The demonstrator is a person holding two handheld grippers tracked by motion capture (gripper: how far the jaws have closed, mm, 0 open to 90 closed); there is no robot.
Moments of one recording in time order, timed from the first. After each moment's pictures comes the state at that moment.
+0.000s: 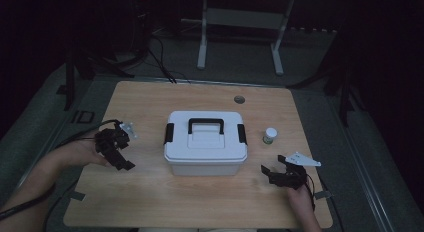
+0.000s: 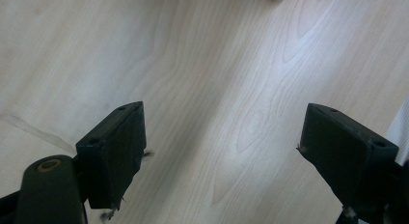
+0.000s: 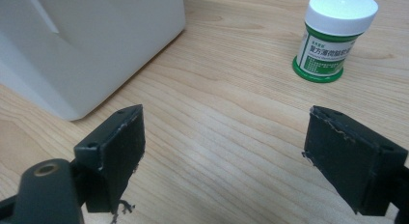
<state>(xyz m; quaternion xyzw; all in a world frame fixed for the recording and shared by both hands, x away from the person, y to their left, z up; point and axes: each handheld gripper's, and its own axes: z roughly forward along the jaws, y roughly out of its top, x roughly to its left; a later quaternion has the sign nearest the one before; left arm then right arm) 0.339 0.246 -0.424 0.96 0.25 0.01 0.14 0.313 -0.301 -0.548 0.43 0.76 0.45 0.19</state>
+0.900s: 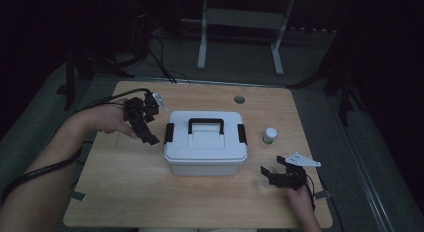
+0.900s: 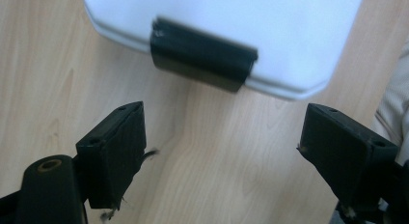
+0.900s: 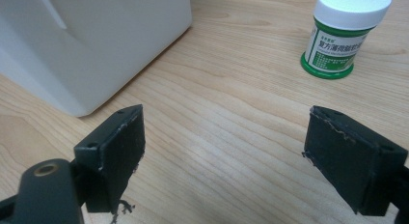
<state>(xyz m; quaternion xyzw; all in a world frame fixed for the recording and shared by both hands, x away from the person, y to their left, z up) 0.381 0.165 -0.348 0.98 0.18 0.04 0.12 0.312 -0.302 -0.550 0.42 0.77 0.45 0.18</state>
